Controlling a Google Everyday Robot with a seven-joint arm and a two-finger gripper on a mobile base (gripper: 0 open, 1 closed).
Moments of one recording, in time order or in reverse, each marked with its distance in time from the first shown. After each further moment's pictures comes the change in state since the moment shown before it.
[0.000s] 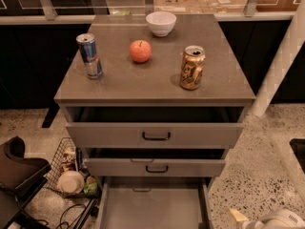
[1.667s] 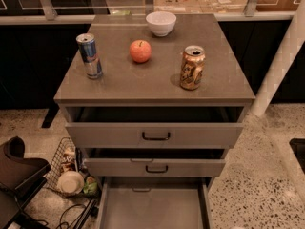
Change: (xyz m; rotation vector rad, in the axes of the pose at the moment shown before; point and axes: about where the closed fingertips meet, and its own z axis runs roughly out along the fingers) arm -0.050 0.055 0.153 -0.098 -0.032 -0.025
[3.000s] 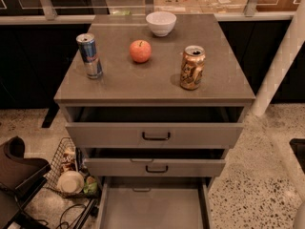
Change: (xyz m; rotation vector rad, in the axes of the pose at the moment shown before) arm -0.053 0.017 0.081 -0.075 -0.103 -0.050
